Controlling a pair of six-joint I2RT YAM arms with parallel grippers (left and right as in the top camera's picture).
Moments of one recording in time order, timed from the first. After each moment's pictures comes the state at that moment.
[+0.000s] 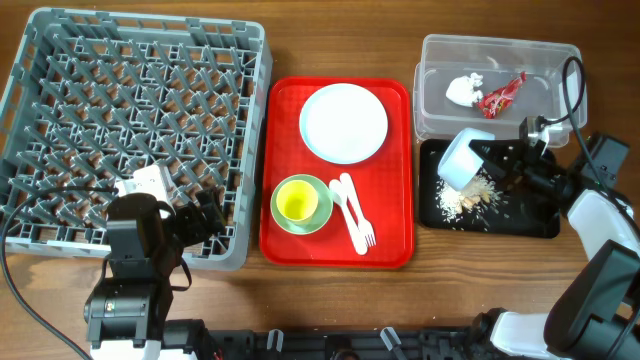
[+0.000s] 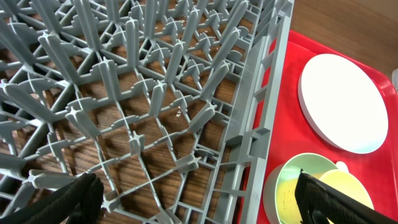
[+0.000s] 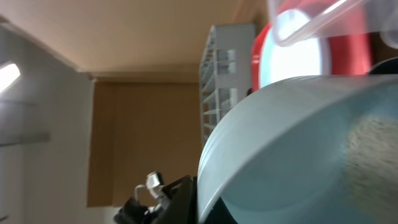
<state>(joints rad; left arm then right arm) 0.02 0.66 0.61 -0.69 0.04 -0.34 -0.51 1.56 0.75 -0.25 -1.49 0.51</state>
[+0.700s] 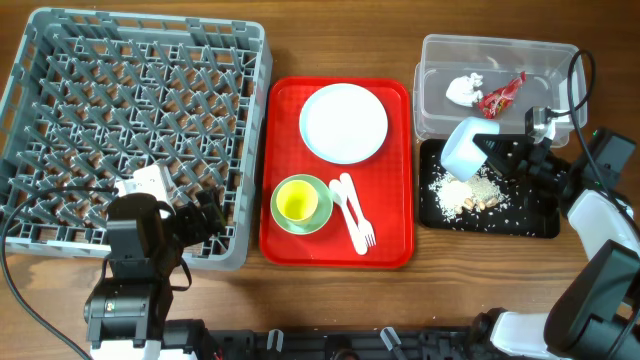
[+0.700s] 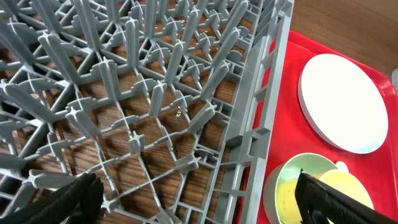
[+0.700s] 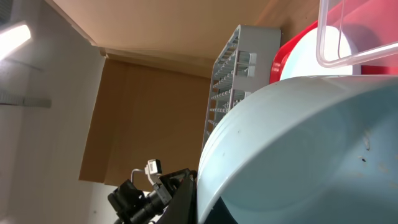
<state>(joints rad) 0.02 0.66 0.61 -0.69 0.04 -0.34 -0.51 1.56 0.75 -0.10 -1.56 0.50</state>
